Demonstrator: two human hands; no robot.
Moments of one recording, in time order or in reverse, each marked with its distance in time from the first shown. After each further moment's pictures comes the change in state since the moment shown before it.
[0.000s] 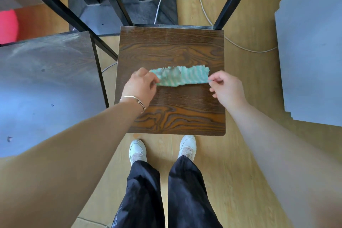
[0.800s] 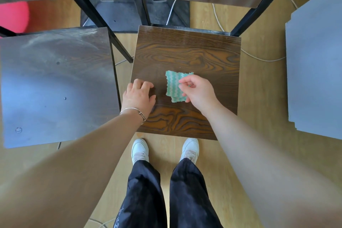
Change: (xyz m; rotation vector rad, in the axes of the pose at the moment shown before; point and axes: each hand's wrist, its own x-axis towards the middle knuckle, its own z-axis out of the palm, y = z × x) left_hand -0.034 -0.044 -0.002 0.111 -0.064 -0.222; right_hand -0.017 -0.074 0.088 0.088 -0.254 -0.053
